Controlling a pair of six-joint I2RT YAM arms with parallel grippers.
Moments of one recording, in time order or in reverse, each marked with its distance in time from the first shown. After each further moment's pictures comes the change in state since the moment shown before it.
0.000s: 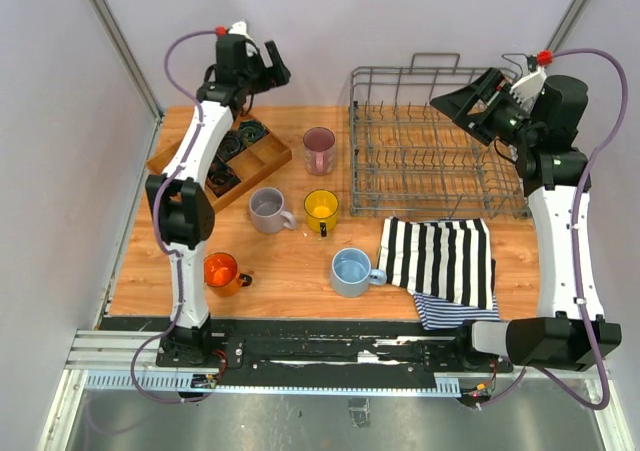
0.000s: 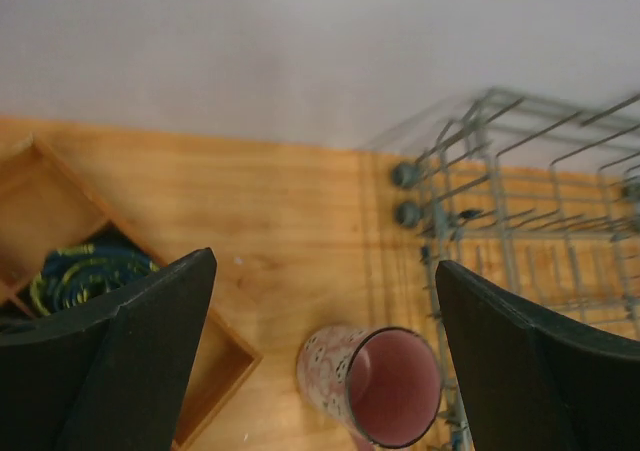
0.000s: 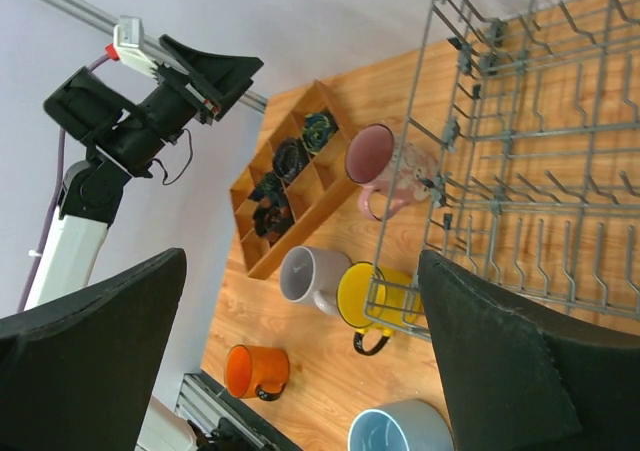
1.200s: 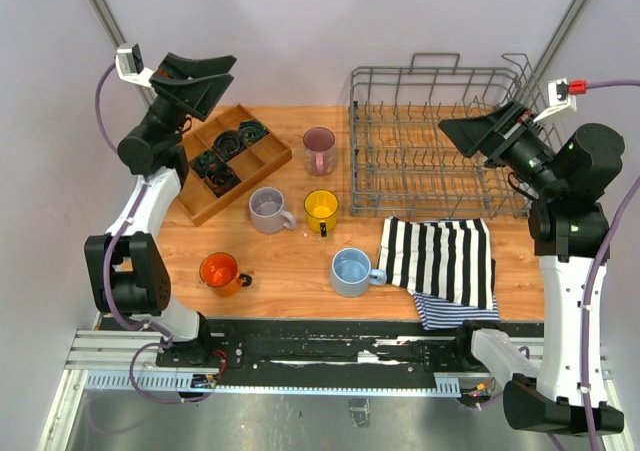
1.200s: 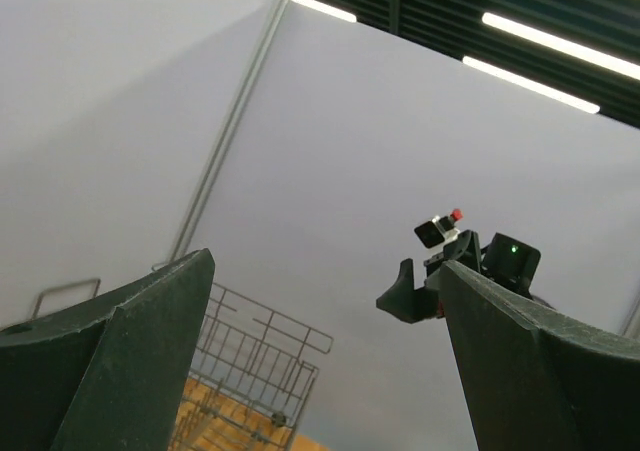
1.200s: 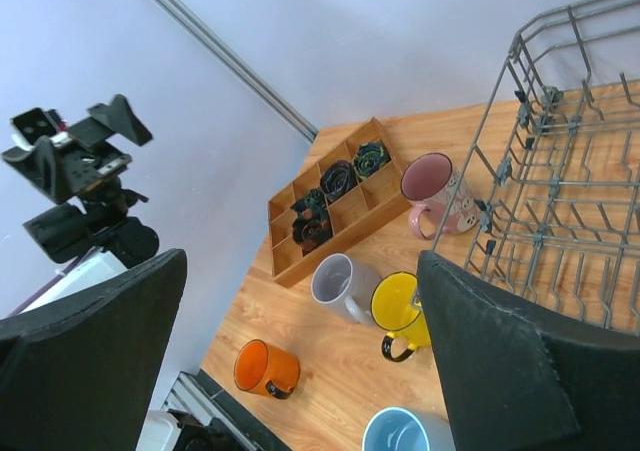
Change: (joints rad) left arm 0.248 -0.560 -0.987 1.793 0.626 -1.064; right arm -0.005 -0.325 -0.156 0.076 -0.026 0.005
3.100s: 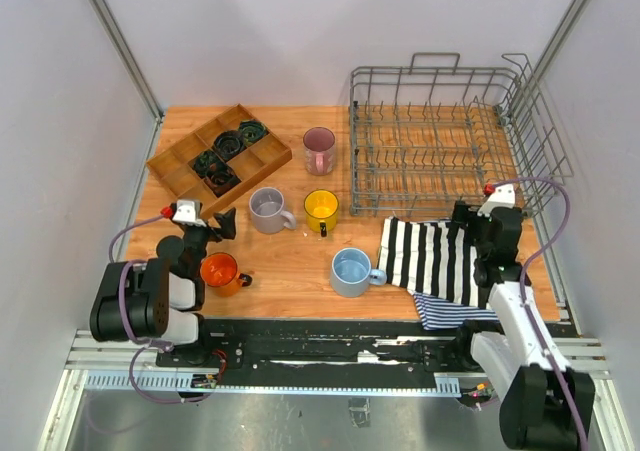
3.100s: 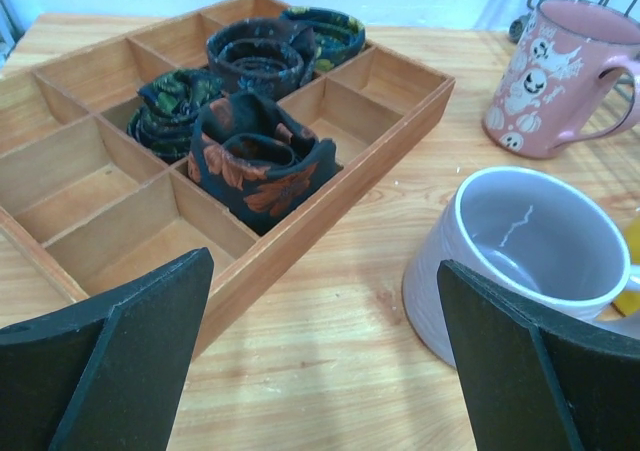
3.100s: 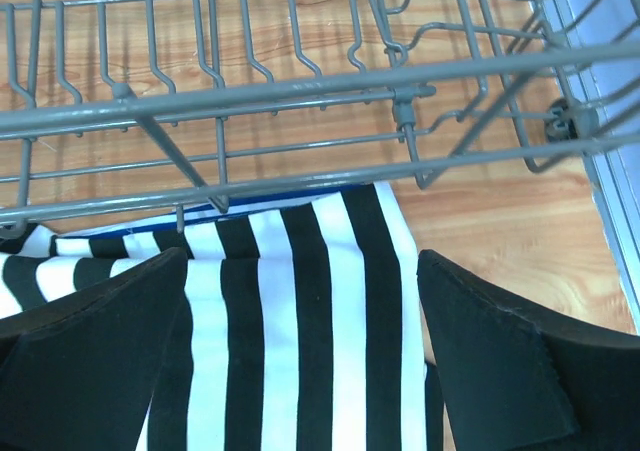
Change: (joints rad) left arm 0.073 -0.118 -1.173 -0.011 -0.422 1.378; right arm -0.010 -0.053 -0.997 0.472 0.712 -0.738
